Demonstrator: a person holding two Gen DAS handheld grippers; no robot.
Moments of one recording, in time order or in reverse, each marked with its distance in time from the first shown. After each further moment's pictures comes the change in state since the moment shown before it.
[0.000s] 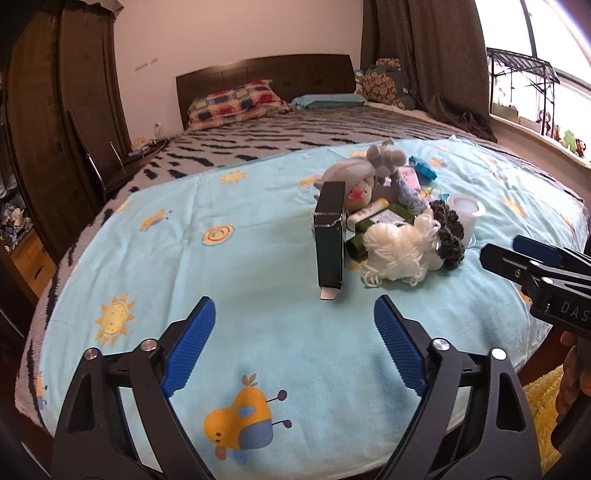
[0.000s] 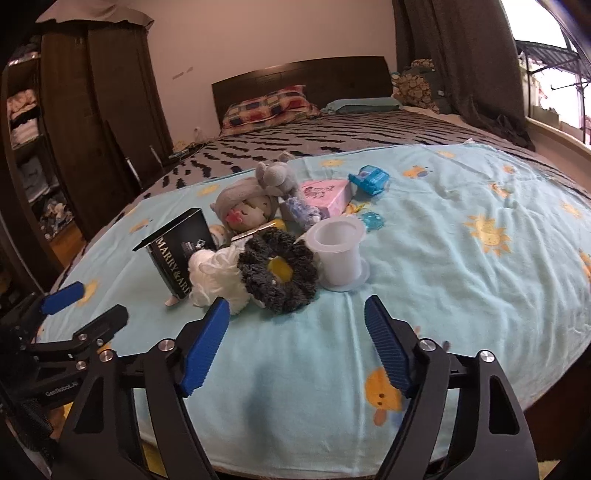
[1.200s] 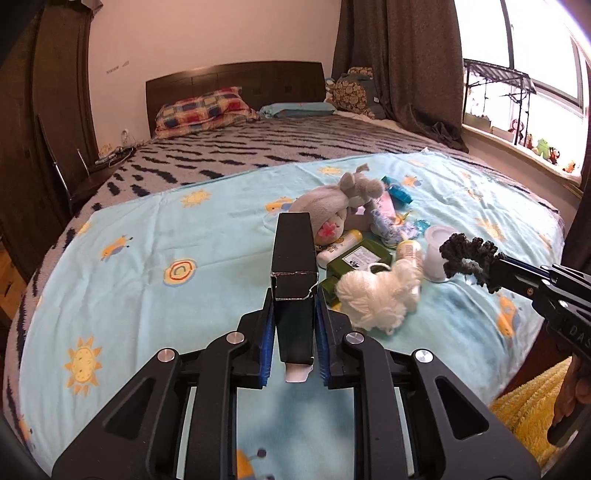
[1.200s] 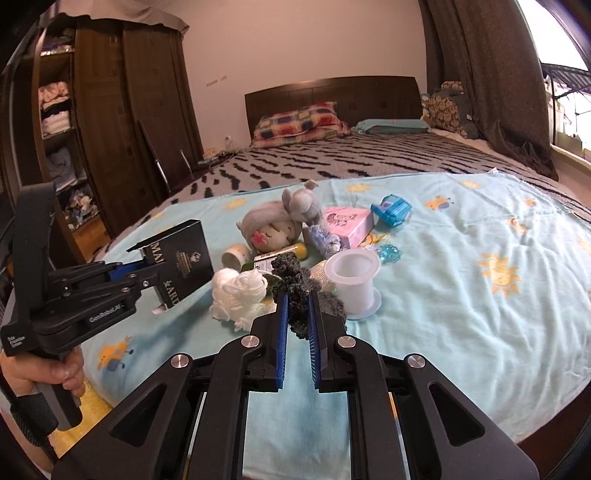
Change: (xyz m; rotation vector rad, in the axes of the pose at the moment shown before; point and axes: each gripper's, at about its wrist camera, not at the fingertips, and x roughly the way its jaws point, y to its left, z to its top) left arm 0.004 0.000 0.032 0.015 -0.047 -0.142; right arm -0.035 -0.004 0.008 -0.097 -0.079 0.029
